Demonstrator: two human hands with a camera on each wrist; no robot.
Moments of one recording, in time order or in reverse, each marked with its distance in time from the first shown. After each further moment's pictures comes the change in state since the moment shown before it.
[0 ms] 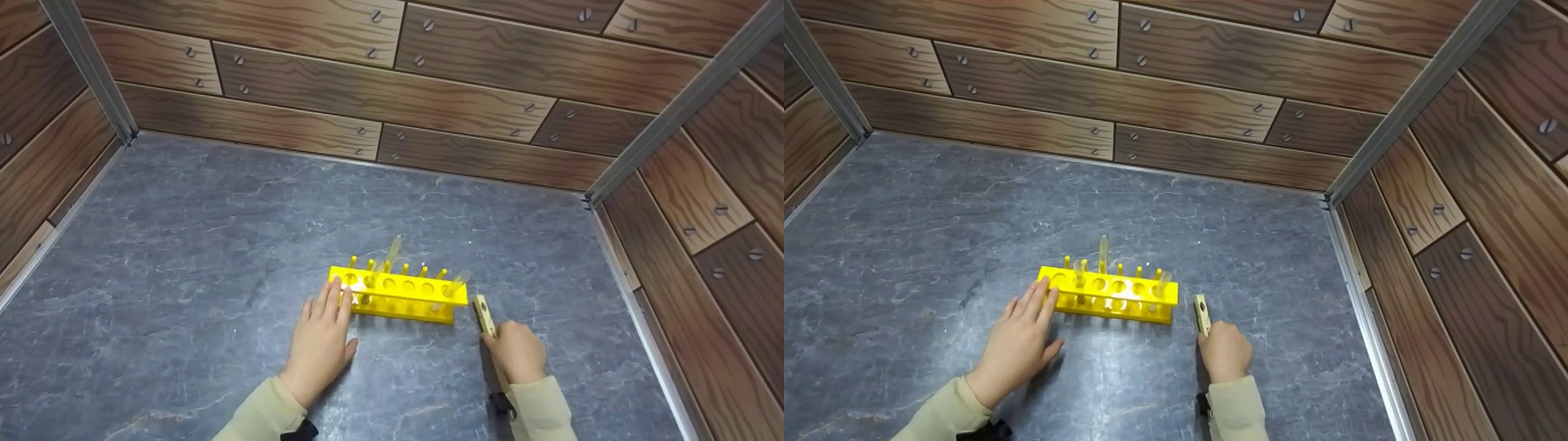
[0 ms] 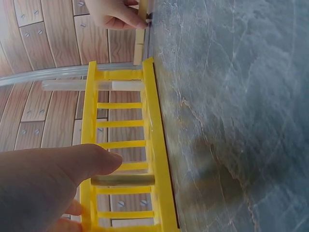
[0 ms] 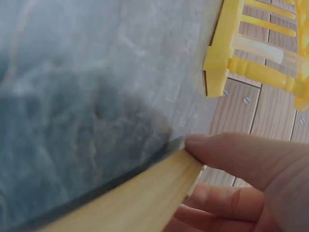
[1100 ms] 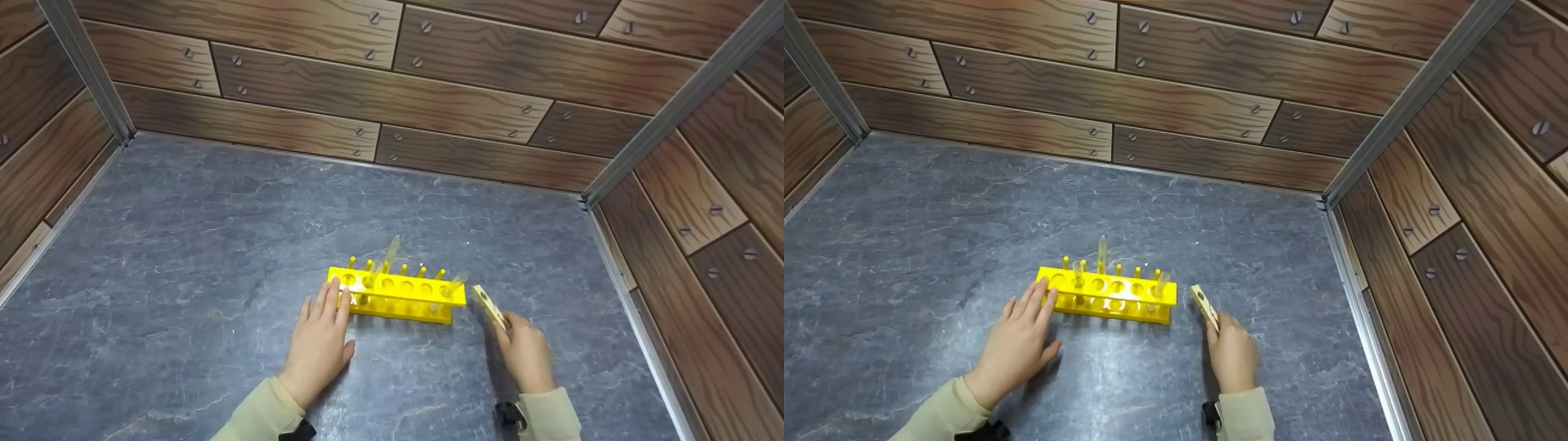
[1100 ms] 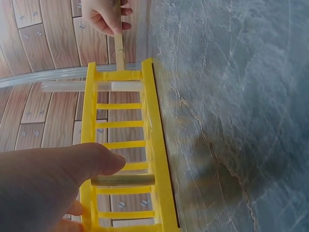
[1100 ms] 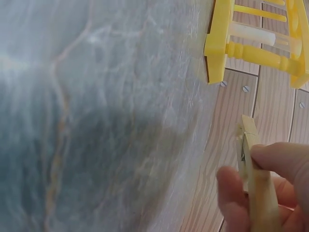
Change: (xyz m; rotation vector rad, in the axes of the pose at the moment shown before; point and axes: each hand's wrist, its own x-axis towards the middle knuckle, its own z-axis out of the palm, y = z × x) left_hand -0.001 0.000 -0.001 0.026 0.009 0.013; right_hand -0.007 0.016 0.002 0.198 0.312 -0.164
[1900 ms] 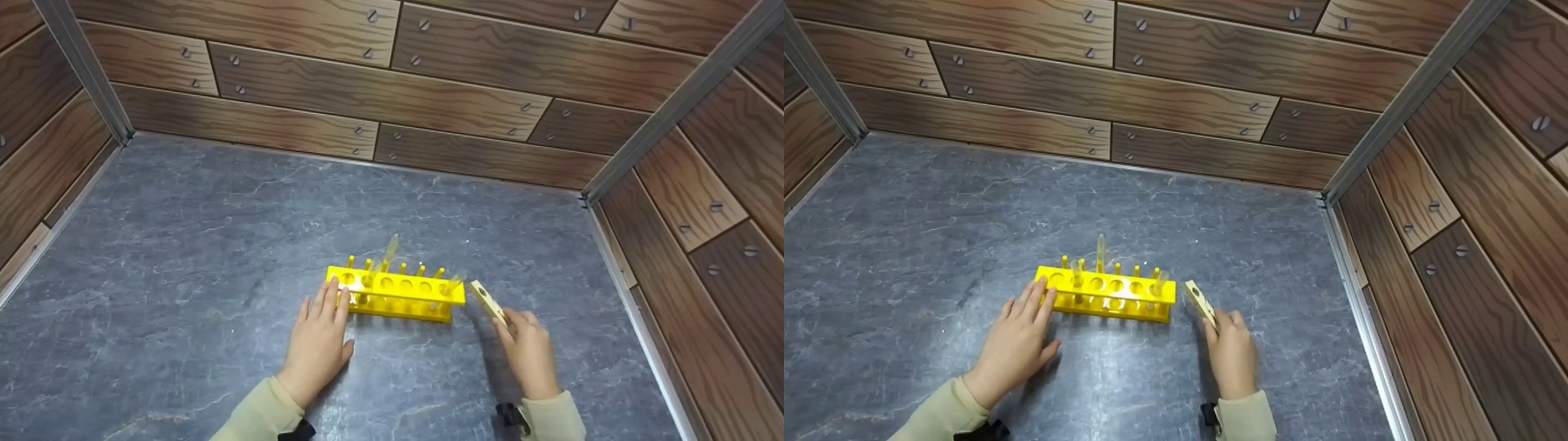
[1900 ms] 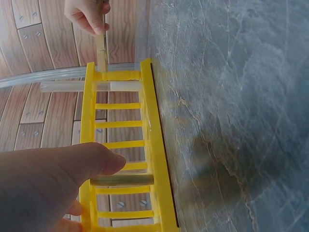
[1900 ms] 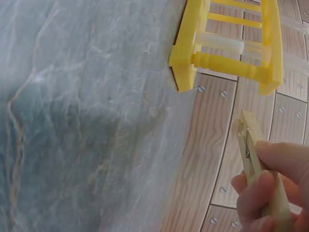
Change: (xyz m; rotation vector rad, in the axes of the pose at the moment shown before) left_hand 0.001 0.000 -0.001 -0.005 -0.020 -0.001; right_hand -0.008 -0.013 -0.013 0.015 0.144 -0.107
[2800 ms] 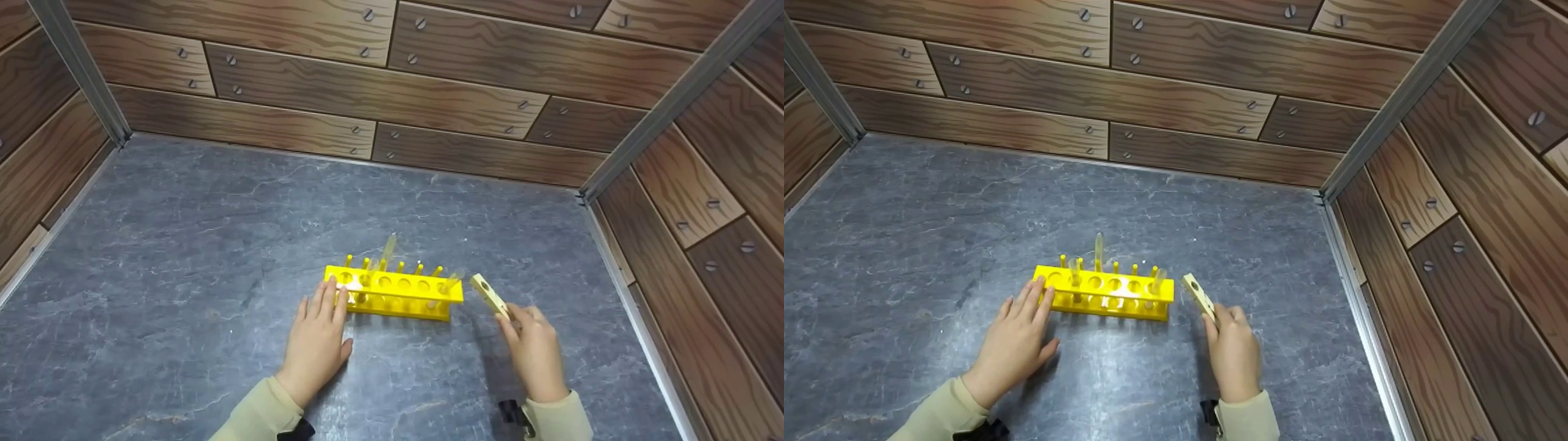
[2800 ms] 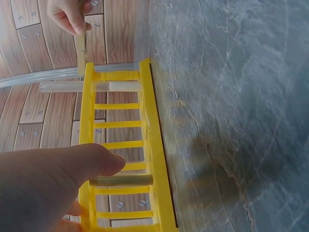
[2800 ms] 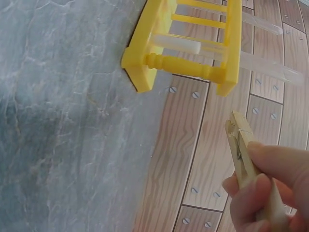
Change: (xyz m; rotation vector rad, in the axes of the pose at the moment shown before) left_hand -0.001 0.000 0.001 0.013 0.028 0.009; right_hand 0.000 -0.017 -0.023 0.006 0.006 -0.001
